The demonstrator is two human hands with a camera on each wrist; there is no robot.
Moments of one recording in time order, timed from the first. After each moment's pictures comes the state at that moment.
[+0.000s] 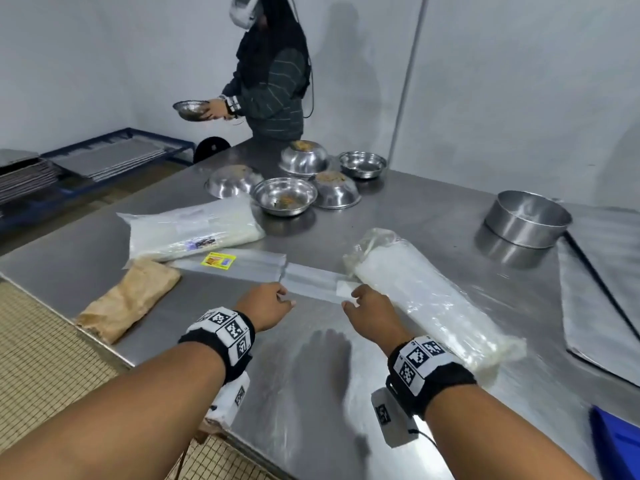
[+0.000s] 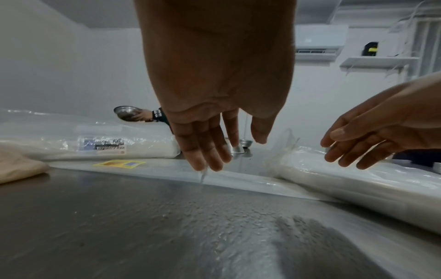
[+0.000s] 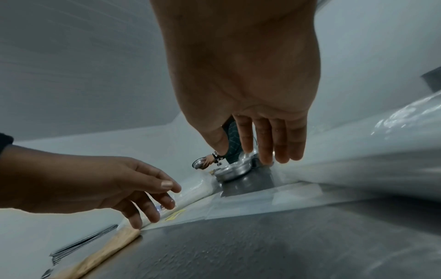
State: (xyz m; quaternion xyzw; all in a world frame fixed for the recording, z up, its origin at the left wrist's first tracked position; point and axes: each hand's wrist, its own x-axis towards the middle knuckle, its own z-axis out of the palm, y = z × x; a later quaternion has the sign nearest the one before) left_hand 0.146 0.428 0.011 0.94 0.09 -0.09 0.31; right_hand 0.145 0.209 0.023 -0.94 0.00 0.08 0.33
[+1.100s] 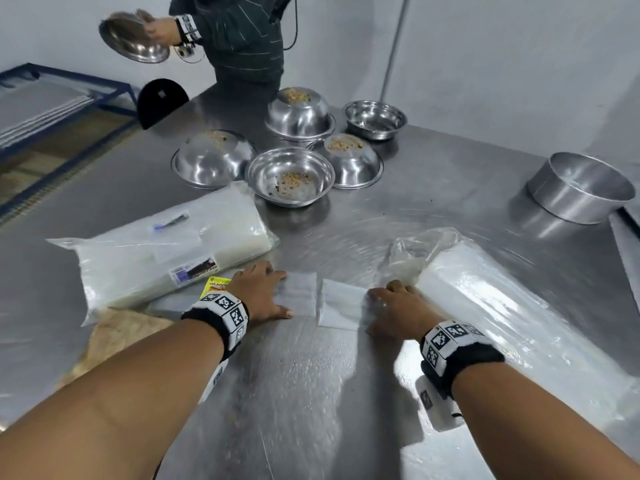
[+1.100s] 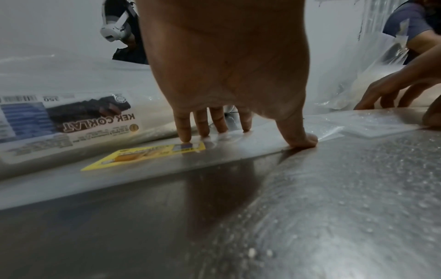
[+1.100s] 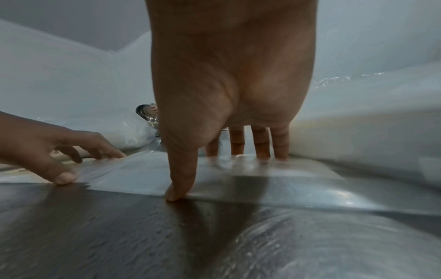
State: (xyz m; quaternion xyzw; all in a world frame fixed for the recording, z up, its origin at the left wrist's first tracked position) left_hand 0.339 0.565 -0.068 0.98 -0.13 -0.16 0.05; right_hand 0.300 0.269 -0.059 -0.97 -0.11 0.20 -0.05
